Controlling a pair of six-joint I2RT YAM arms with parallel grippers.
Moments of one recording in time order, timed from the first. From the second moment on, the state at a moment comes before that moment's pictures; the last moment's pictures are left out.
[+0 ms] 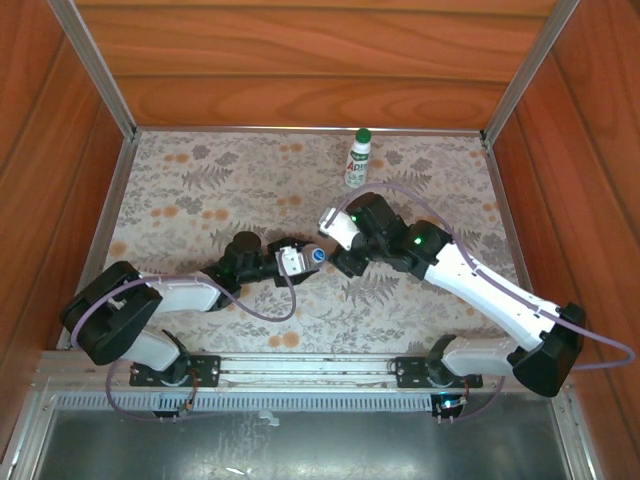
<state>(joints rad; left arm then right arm) -0.76 1.44 0.43 0.70 0.43 0.58 0.89 1.22 1.14 -0.82 -0.05 -0.38</state>
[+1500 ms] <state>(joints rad) -0.76 1.43 0.46 0.68 0.36 0.58 0.95 1.35 1.22 -0.75 0.00 -0.39</state>
